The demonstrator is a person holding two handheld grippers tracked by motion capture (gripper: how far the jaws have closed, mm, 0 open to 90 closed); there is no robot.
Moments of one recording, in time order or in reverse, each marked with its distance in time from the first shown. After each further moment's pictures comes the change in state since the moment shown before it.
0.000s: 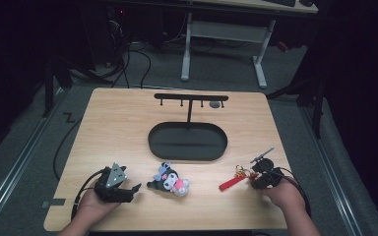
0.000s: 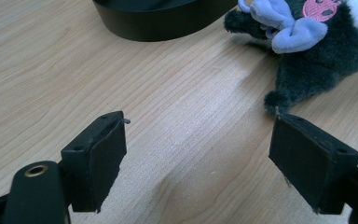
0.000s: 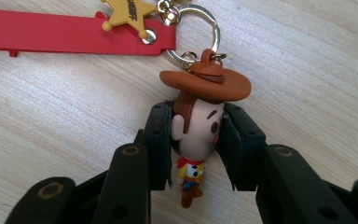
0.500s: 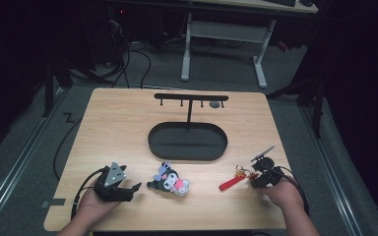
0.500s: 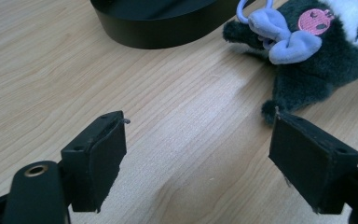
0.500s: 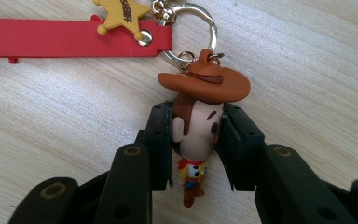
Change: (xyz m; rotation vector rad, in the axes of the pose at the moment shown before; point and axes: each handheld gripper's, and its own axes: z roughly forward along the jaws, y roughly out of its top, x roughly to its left) left arm 0.002 0.001 0.000 -0.027 -0.021 -0.021; right arm -0.003 0.003 0.001 0.020 0.022 0.037
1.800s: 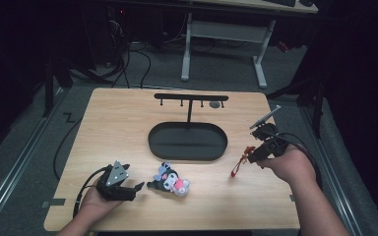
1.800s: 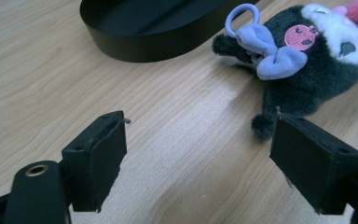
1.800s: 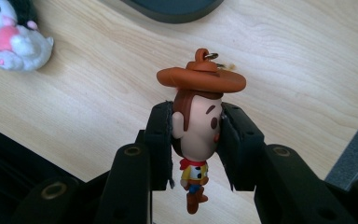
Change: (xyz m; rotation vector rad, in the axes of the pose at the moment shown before) left arm -0.003 0.007 0.003 -0.024 -0.020 0.021; right arm 0.025 0.058 -0.141 -0.045 0.071 -0.031
